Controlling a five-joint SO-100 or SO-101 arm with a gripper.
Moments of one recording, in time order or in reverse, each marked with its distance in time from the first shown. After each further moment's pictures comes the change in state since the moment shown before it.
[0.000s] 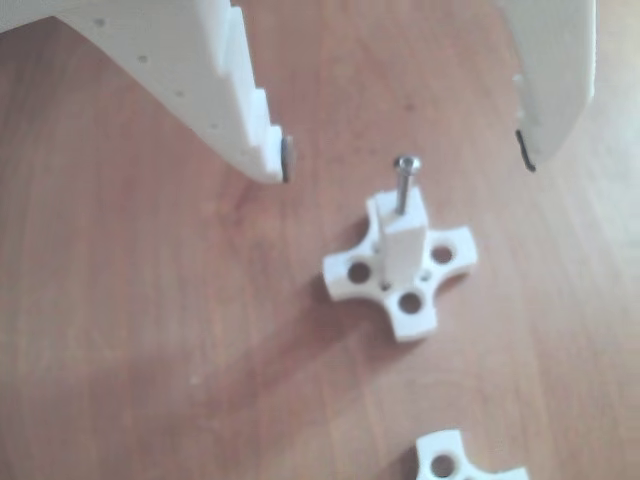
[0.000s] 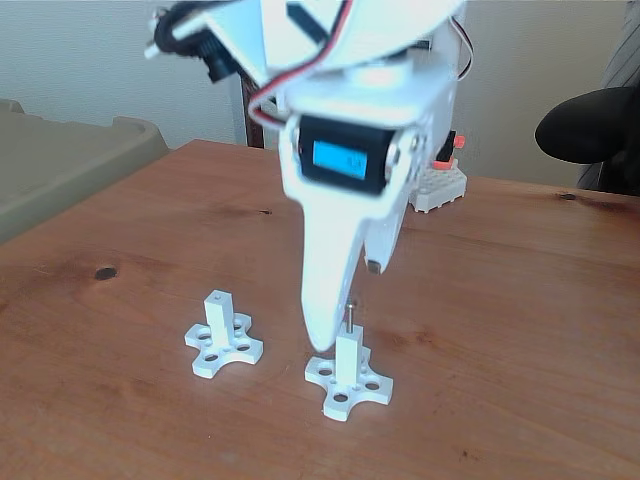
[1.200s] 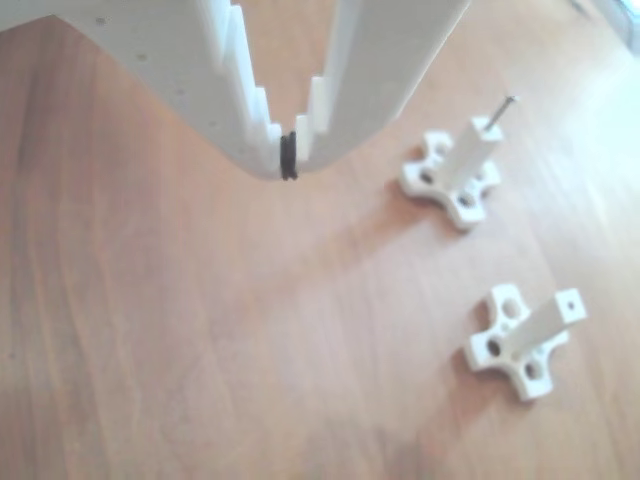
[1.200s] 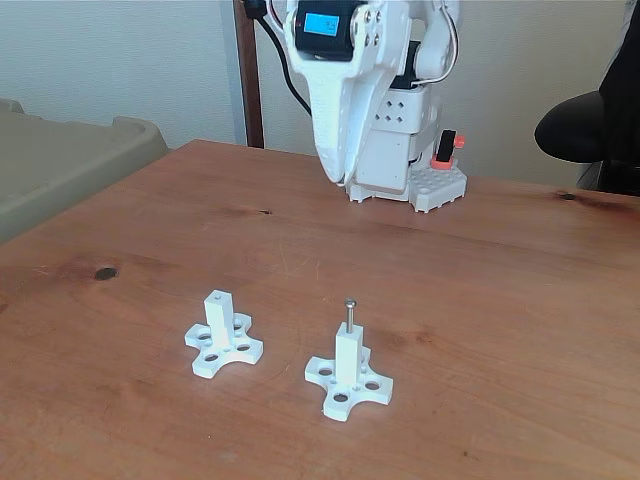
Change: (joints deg) arm 14.4 71.5 62.3 -13.4 -7.8
